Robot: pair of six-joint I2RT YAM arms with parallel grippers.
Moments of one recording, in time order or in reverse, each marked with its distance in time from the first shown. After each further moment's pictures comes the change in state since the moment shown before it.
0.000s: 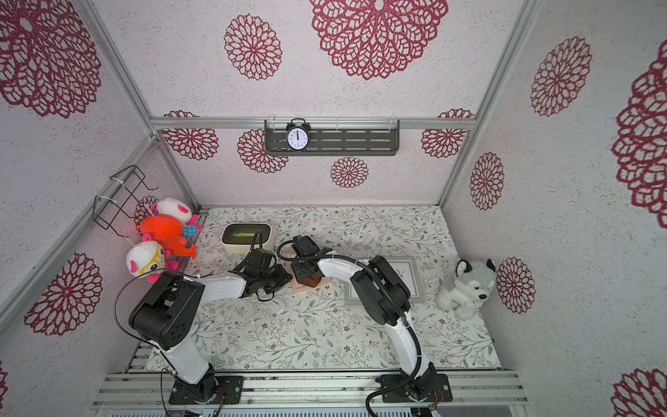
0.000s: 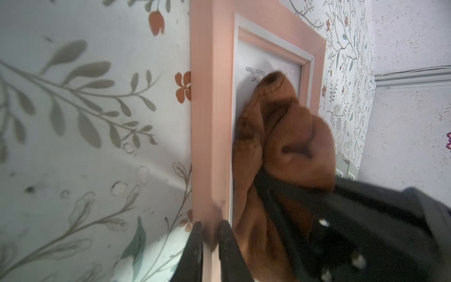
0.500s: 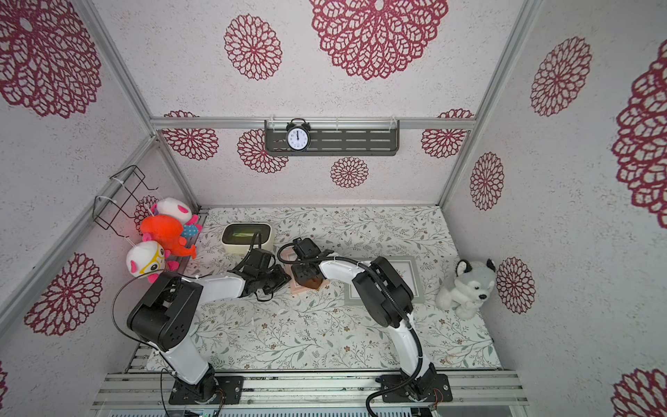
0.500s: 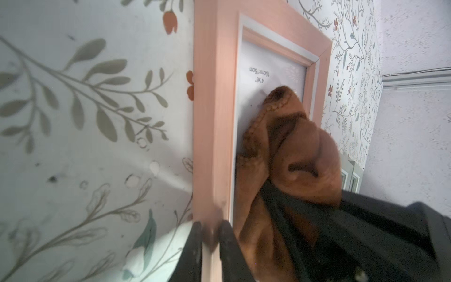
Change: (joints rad) left arm 0.005 -0.010 0.002 -0.027 -0.003 0.003; right arm 0.006 -0.075 -0.111 0.022 0.011 -0.045
